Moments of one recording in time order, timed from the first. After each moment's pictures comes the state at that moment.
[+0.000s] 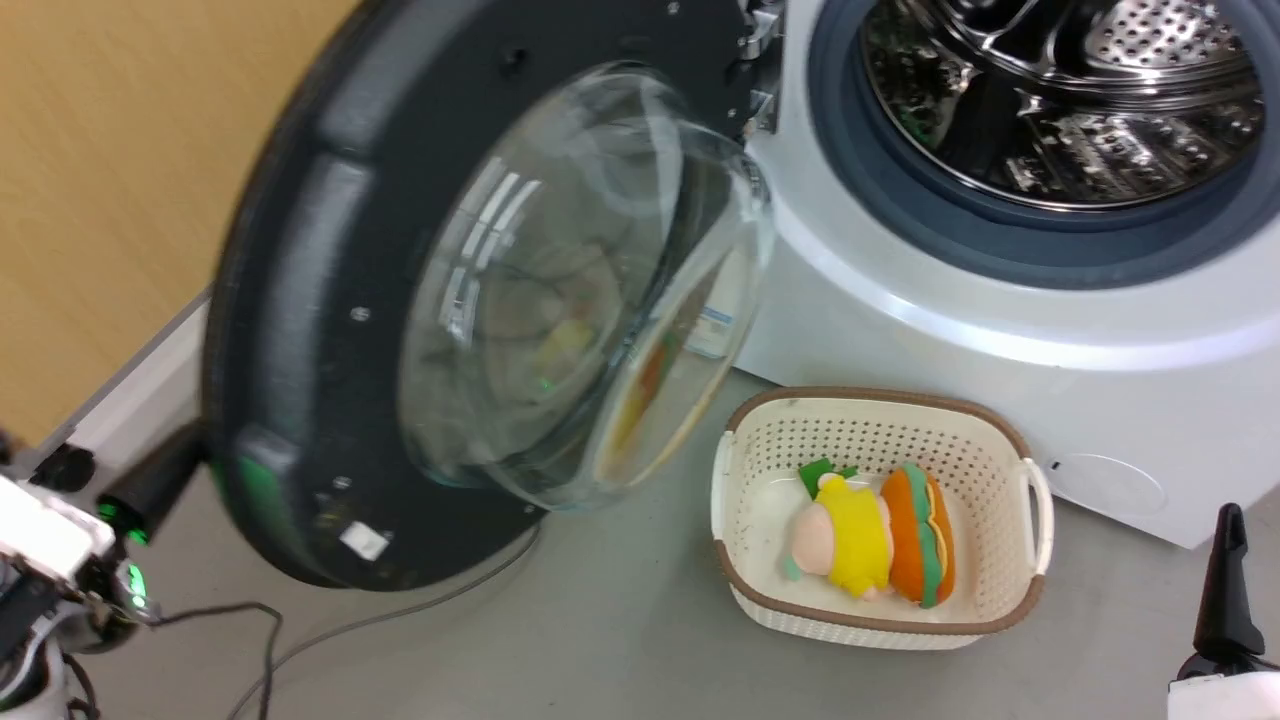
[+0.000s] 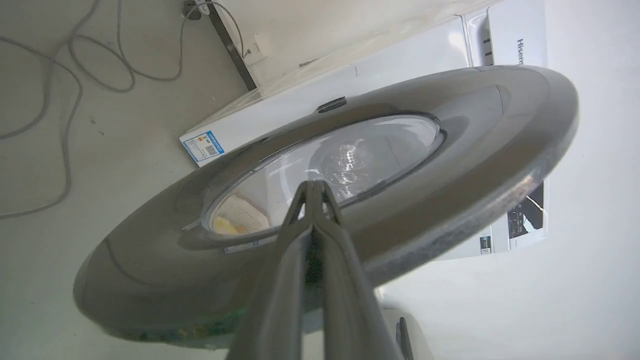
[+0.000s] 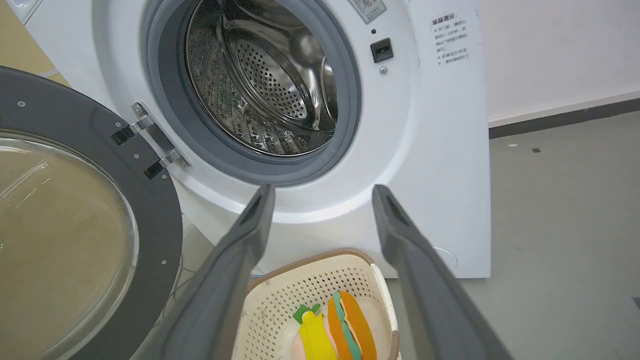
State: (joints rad) left arm -0.31 0.26 0.43 0.22 -1.33 -0.12 0.83; right arm 0.02 -0.05 -0.32 0.14 0.41 0.13 -0.25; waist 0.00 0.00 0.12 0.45
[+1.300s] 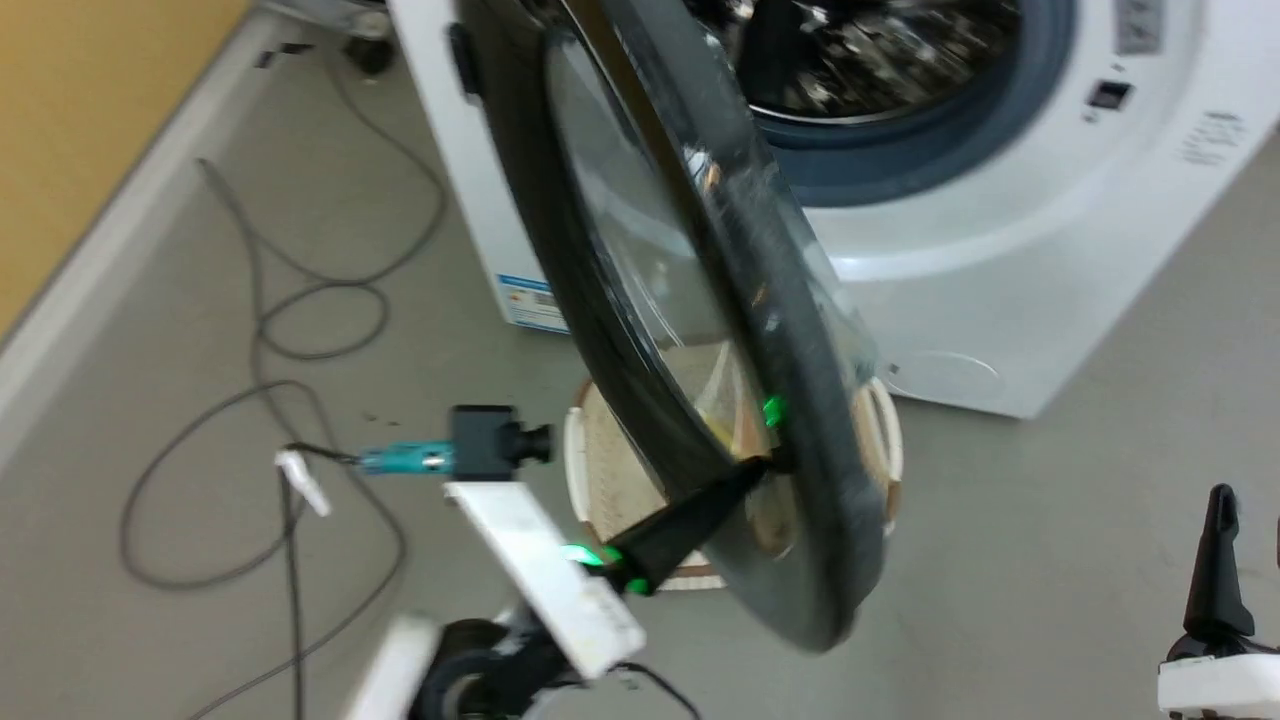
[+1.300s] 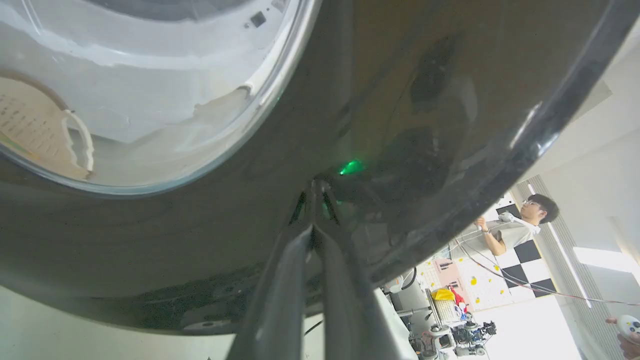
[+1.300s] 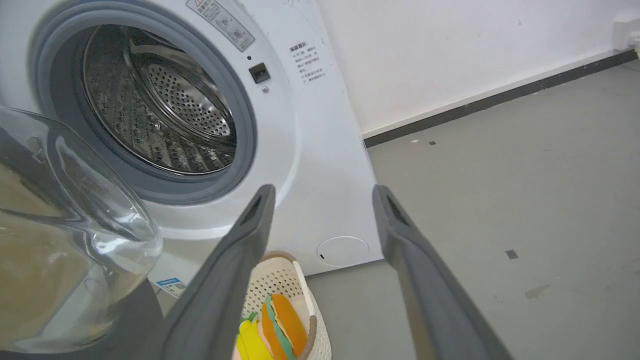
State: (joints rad) left arm -0.22 0.07 -0.36 -0.11 -1.29 -0.13 0.52; right arm -0.01 -0.05 -0.31 0.15 0.42 0.13 -0.26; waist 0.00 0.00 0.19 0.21
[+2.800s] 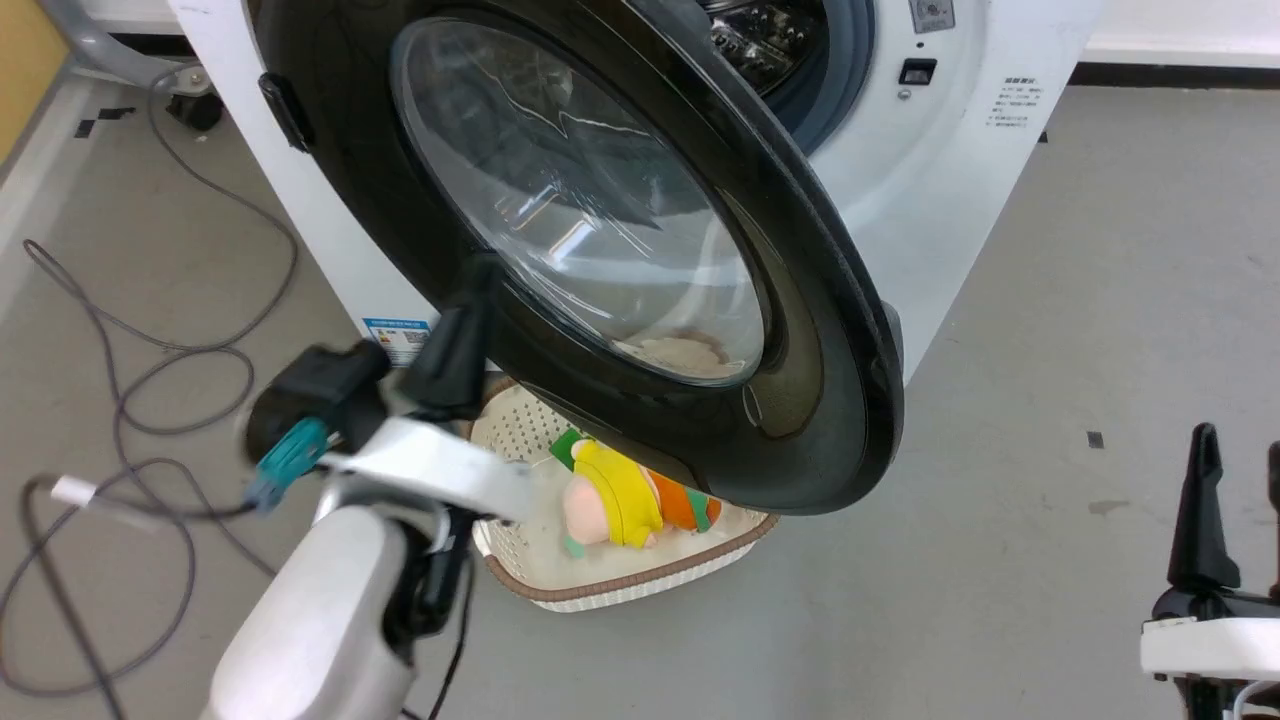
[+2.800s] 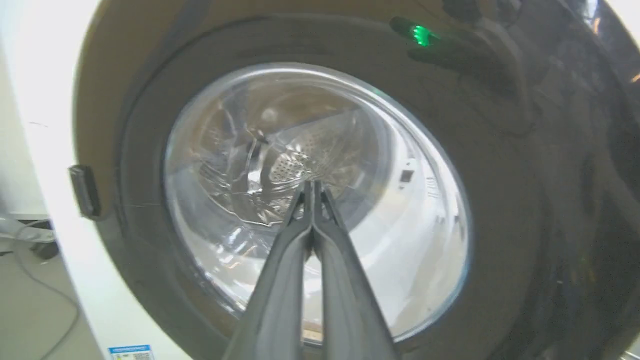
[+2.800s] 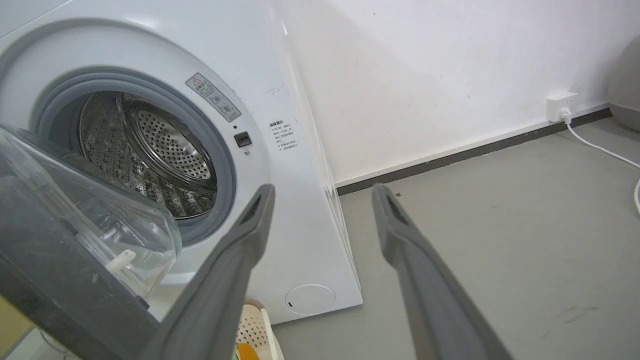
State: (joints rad) left arm -0.48 0.26 -0.43 0.20 -0.53 0.06 -0.26; right arm -0.04 -0.05 -0.25 0.05 0.36 0.13 -0.26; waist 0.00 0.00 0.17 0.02
